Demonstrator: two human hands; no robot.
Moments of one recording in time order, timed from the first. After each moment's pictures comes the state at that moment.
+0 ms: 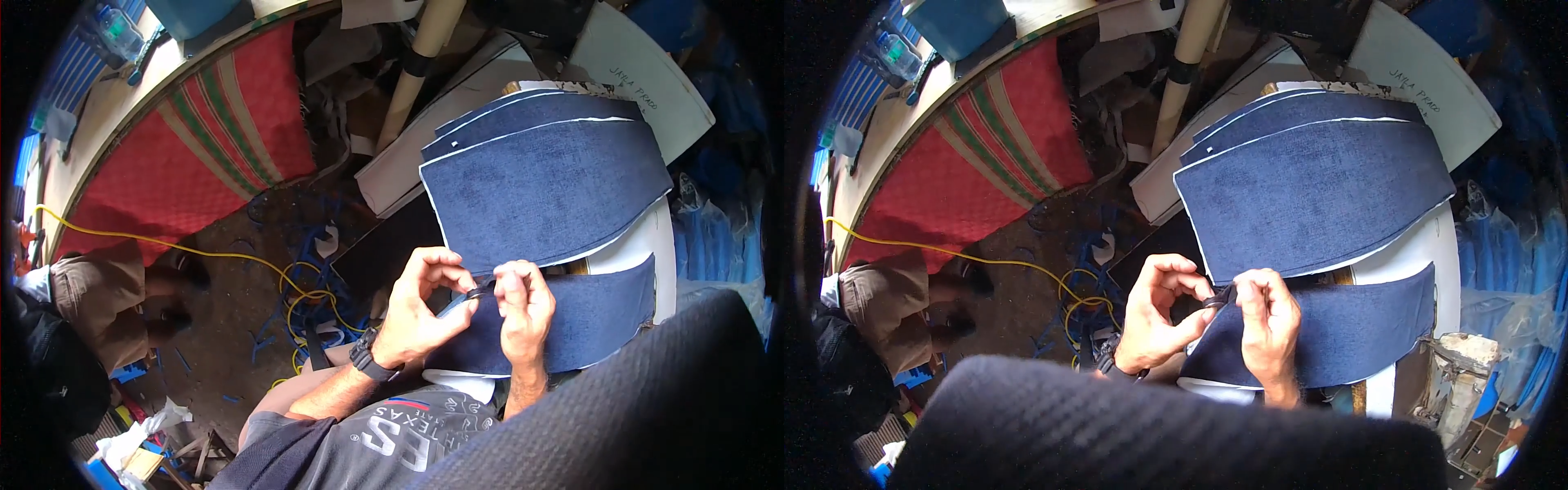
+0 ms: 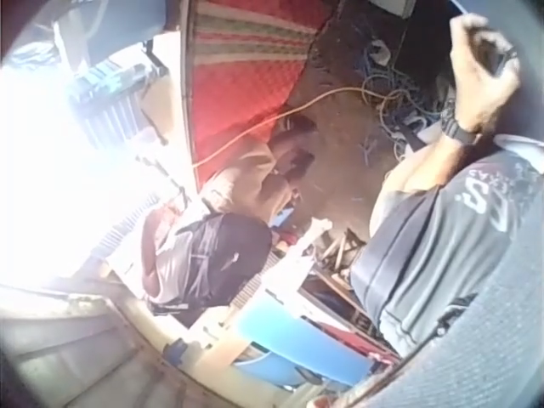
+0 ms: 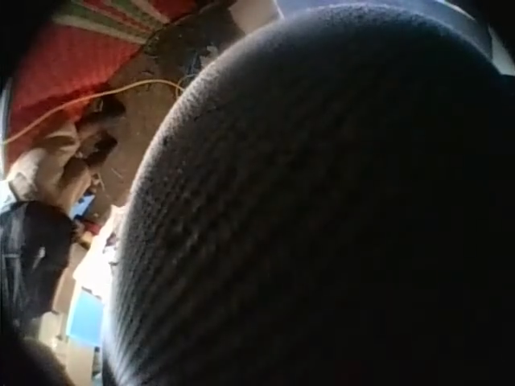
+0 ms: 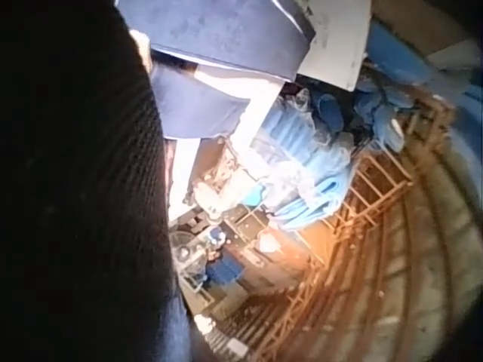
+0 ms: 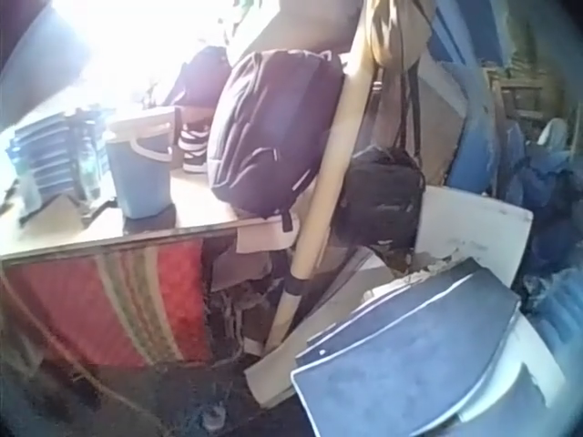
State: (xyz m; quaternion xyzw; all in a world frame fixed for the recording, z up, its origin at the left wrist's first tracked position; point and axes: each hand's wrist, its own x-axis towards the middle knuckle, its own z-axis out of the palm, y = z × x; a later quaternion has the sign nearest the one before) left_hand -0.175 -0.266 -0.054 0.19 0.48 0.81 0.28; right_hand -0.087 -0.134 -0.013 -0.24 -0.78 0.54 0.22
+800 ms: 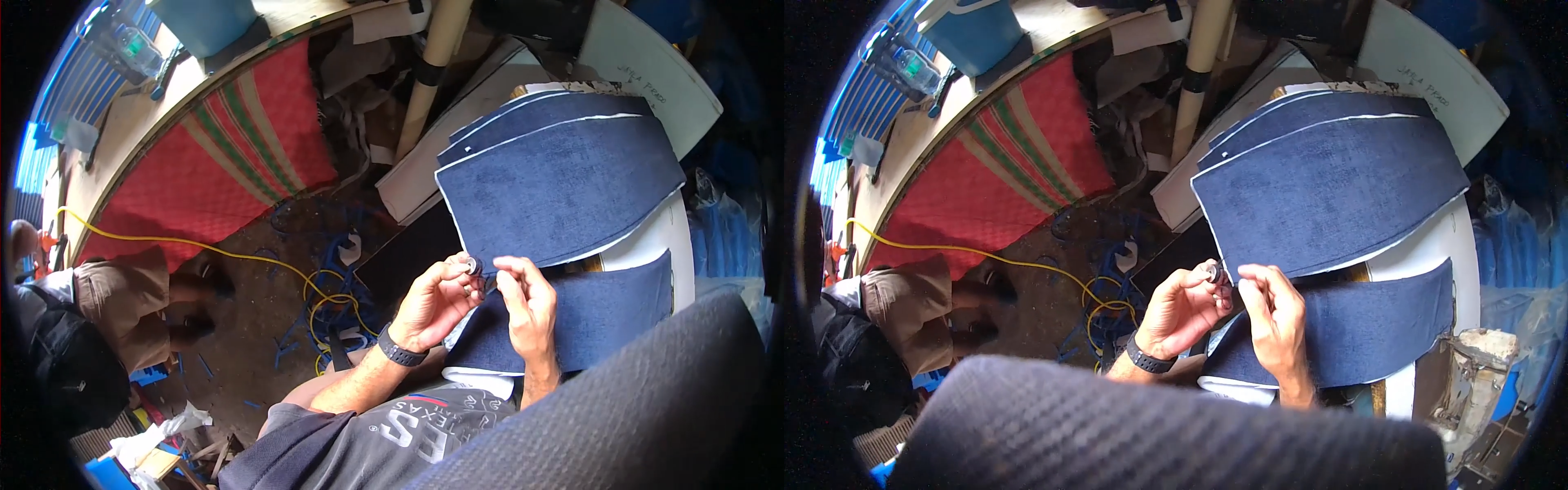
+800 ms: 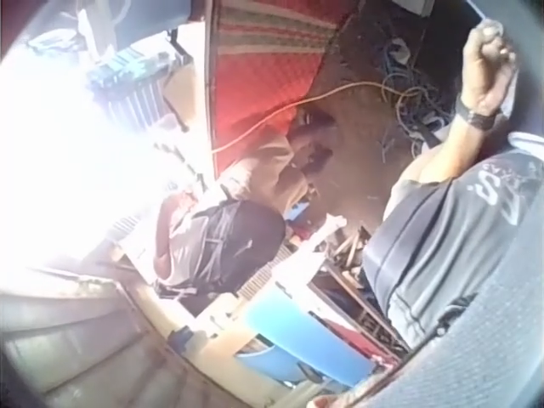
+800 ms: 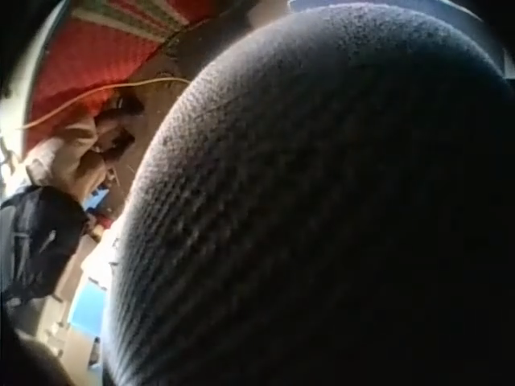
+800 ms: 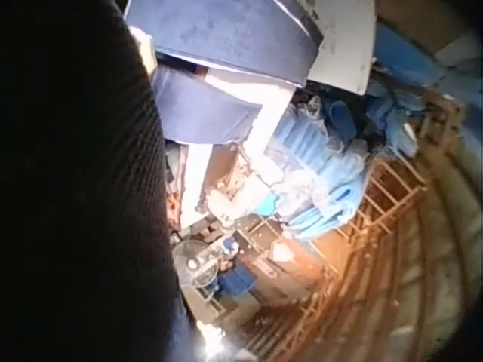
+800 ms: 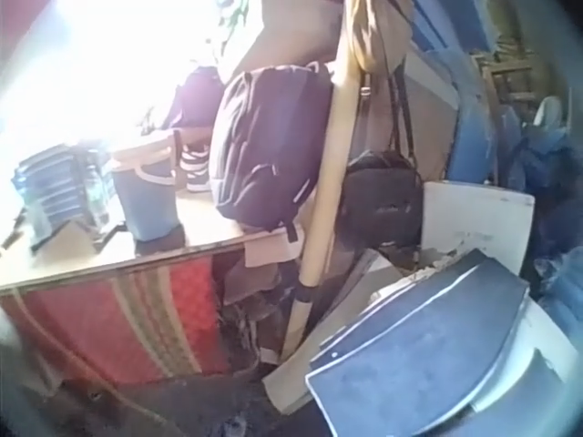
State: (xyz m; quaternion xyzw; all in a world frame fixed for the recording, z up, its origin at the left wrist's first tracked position) left_hand -0.182 -0.259 -0.083 -0.12 0.01 0.82 0.56; right_hand -0.094 -0.141 -0.013 -0.28 -0.72 0.60 0.19
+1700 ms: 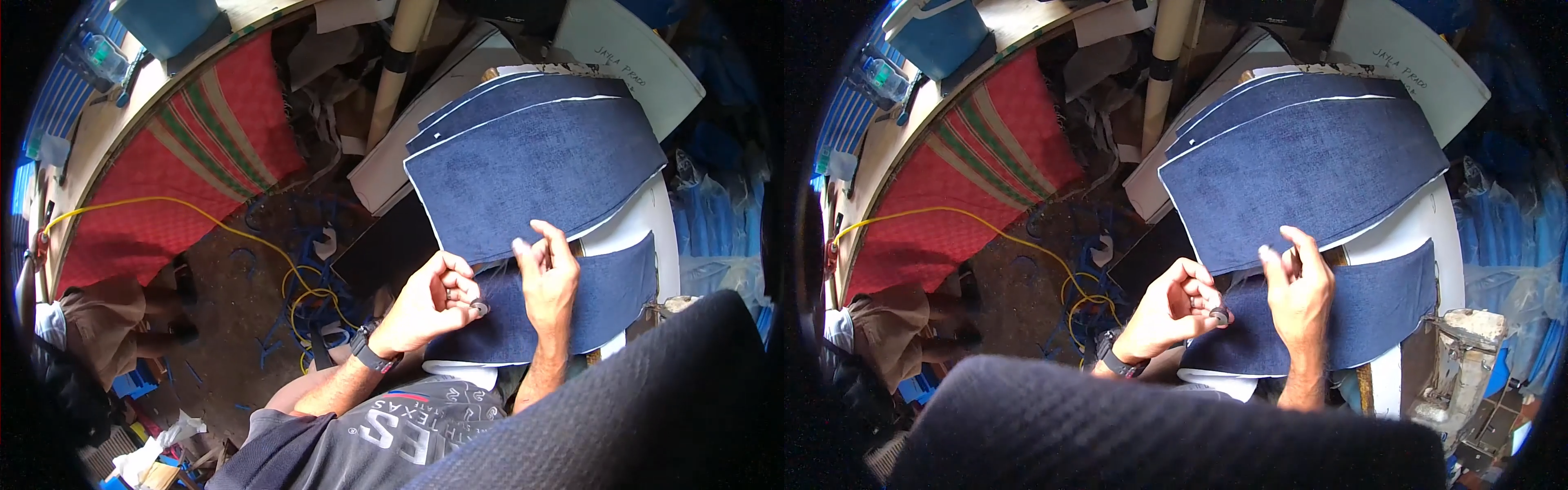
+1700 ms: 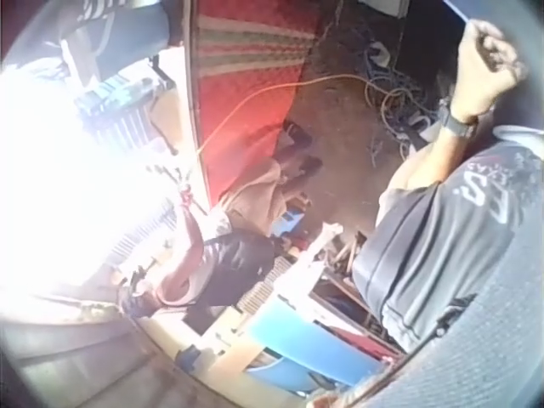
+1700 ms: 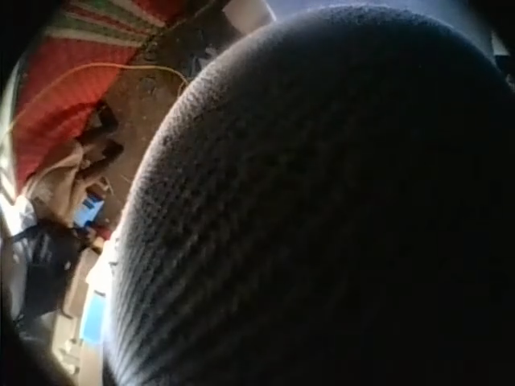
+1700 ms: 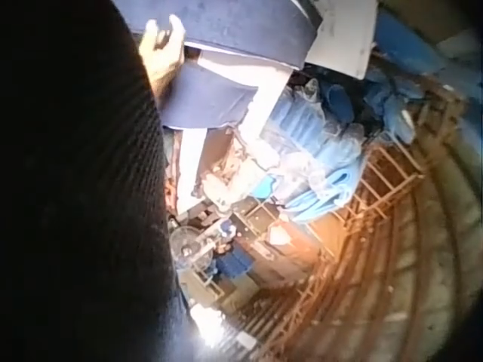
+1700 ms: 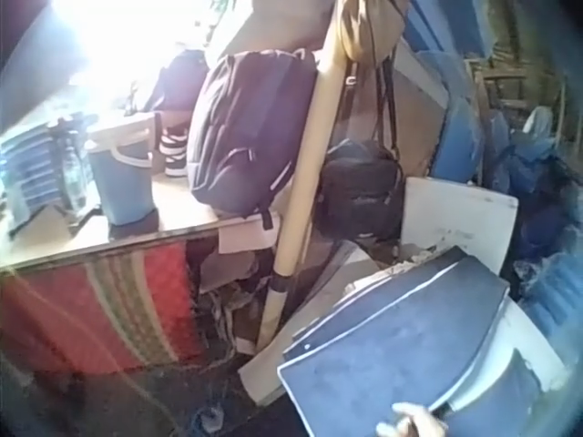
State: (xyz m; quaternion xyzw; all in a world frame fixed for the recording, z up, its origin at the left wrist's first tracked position) left_hand -0.172 -0.261 -0.057 0.11 0.27 0.79 0.54; right_hand -0.084 -0.095 0.003 -0.38 -0.83 0.36 0.16
